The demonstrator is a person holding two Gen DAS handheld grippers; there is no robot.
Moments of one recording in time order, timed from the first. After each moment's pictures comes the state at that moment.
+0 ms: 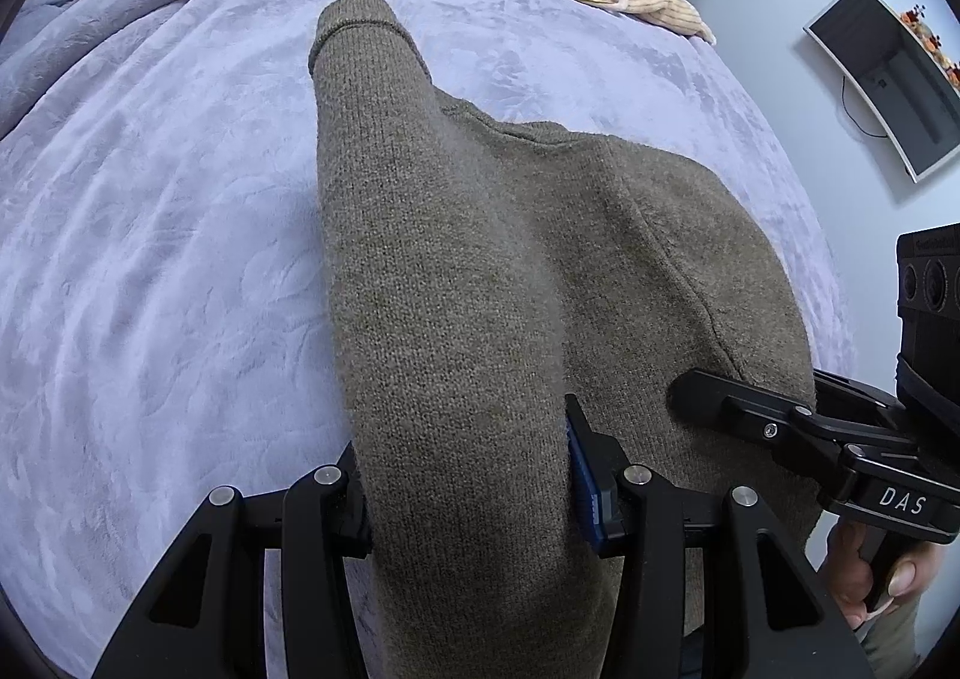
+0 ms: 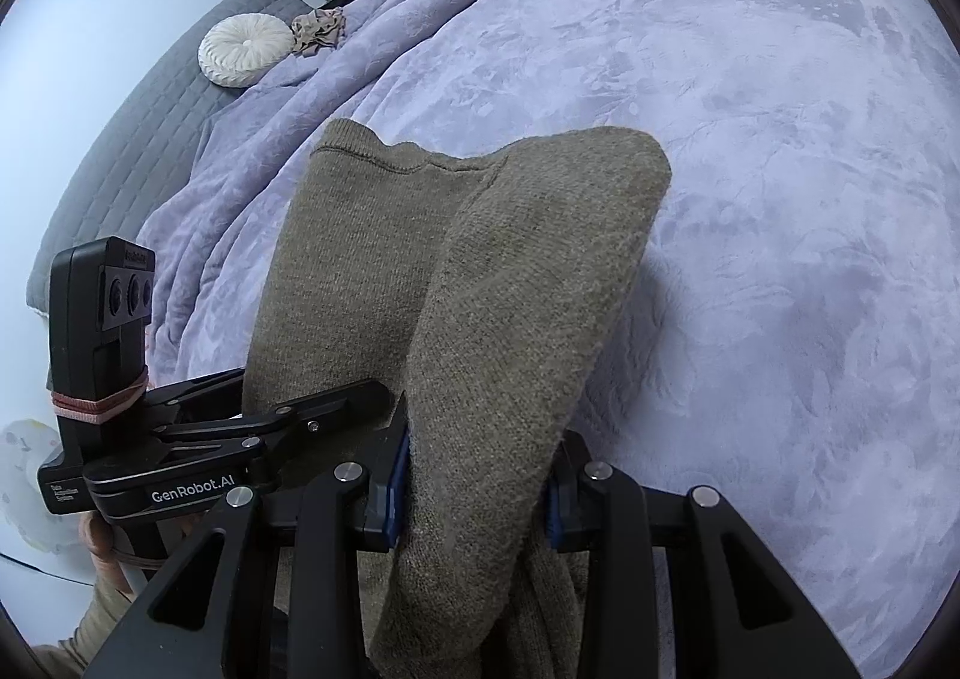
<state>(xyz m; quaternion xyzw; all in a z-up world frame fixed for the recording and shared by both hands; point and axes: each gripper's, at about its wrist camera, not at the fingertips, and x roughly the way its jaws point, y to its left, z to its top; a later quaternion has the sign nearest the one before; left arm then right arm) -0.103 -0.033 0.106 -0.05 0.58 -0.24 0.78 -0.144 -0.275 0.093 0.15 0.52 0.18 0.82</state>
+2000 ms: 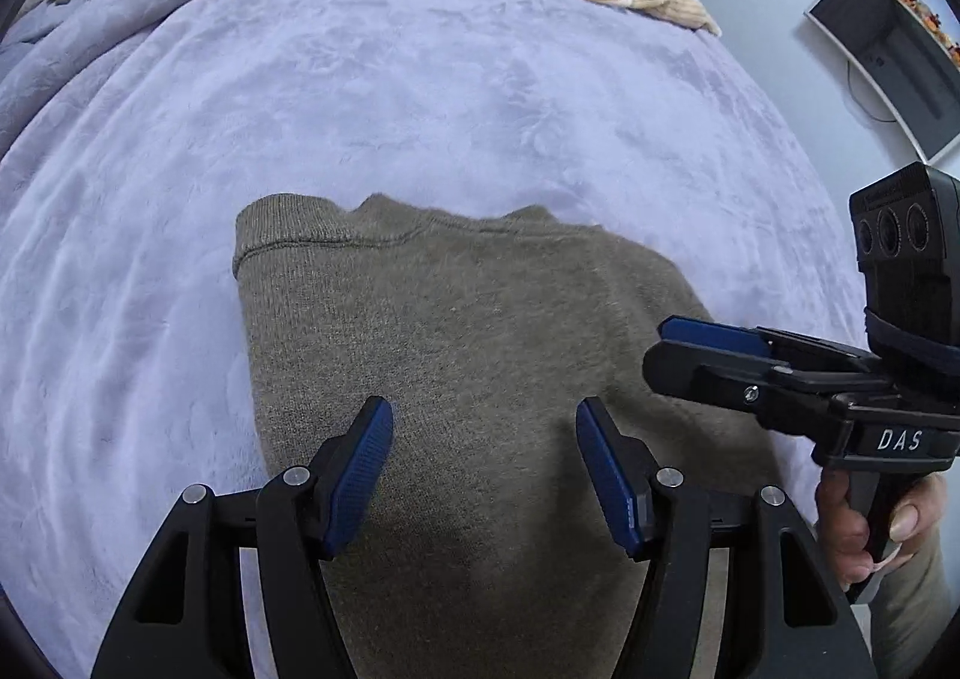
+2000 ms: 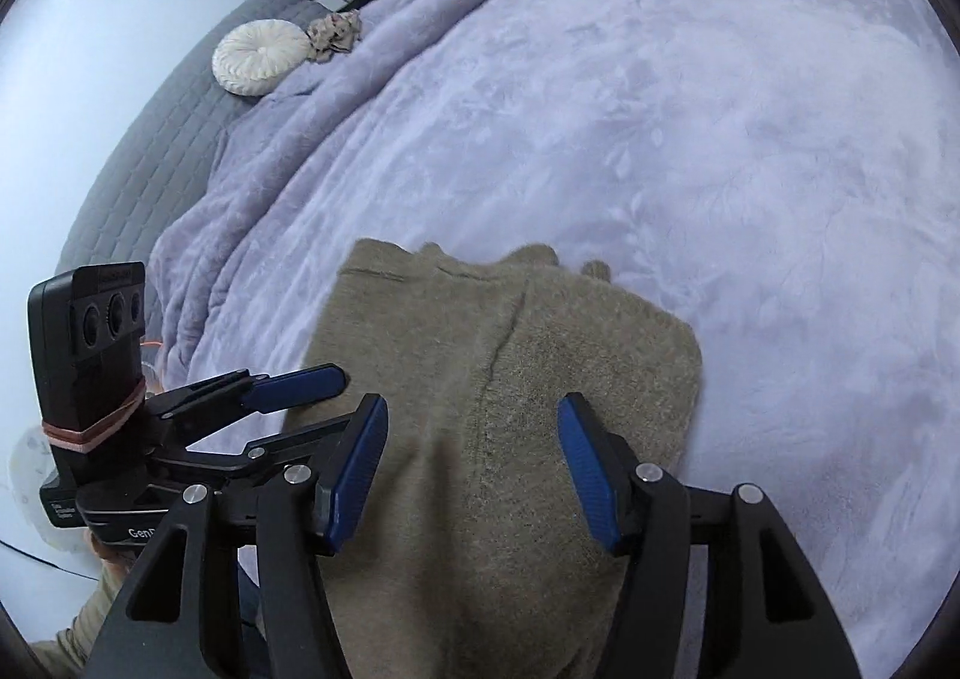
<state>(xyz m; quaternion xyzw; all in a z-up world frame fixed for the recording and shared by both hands) -0.052 -0.057 0.080 -0.01 0.57 -0.24 0.78 -0.064 -0.296 0.047 0.18 0.53 0.21 0.80</state>
